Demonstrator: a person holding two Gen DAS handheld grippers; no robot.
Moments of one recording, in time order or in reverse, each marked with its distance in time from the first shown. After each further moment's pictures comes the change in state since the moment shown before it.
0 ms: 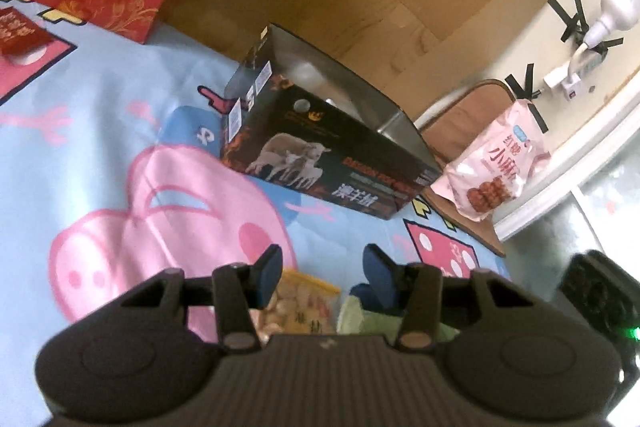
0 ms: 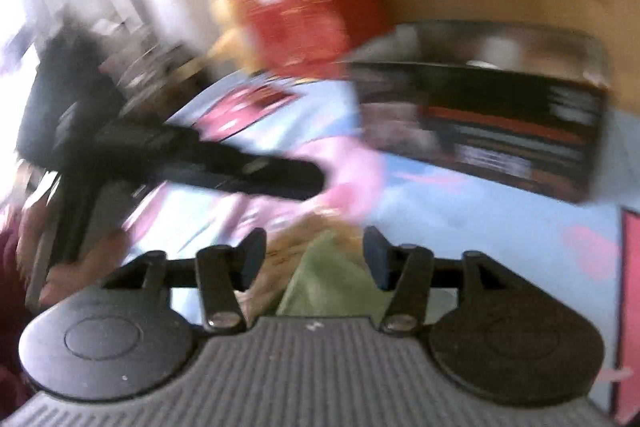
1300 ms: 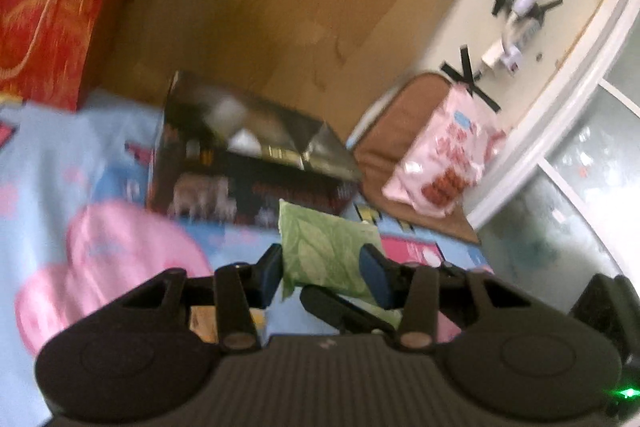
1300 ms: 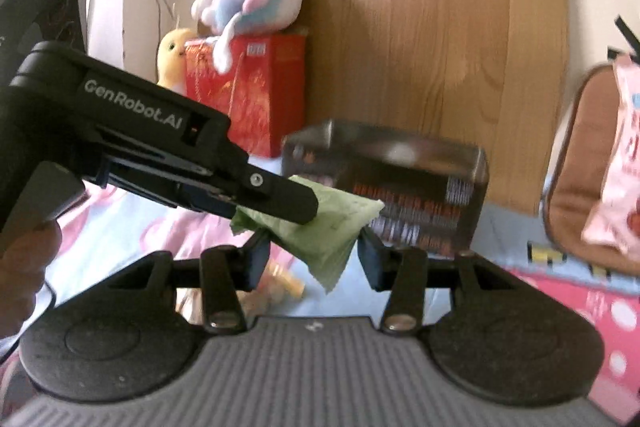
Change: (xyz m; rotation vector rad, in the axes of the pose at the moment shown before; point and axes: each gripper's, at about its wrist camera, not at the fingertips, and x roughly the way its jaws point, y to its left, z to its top) left arm -0.006 -0.069 0.010 0.191 -0.068 -0.029; right arm -0.036 0.030 -0.007 -0.126 -0.287 -0.450
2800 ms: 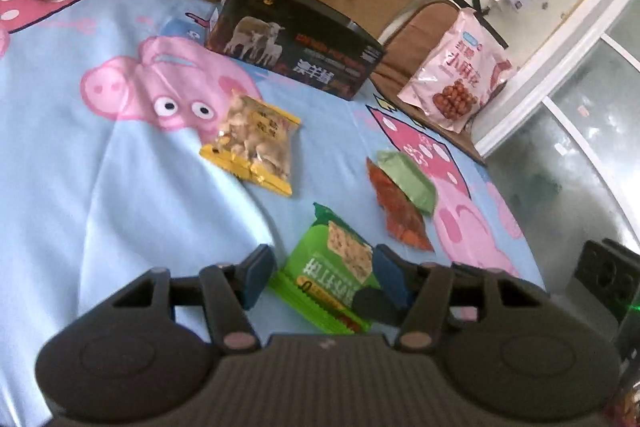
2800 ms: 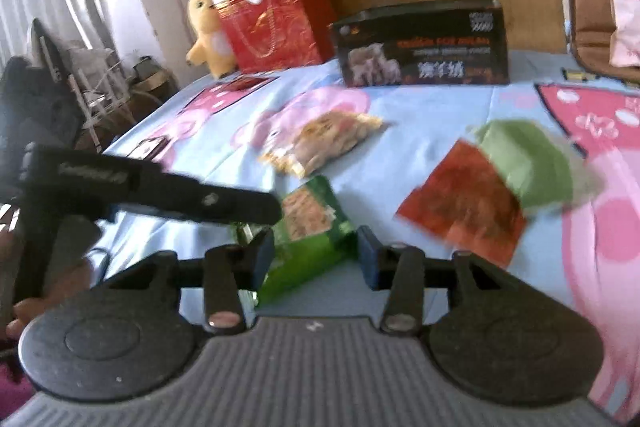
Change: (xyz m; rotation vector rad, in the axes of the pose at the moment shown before) left arm -0.062 0.011 -0.127 -0.066 0.146 0.019; right arm -0.078 0.024 -0.074 0.279 0.223 0.193
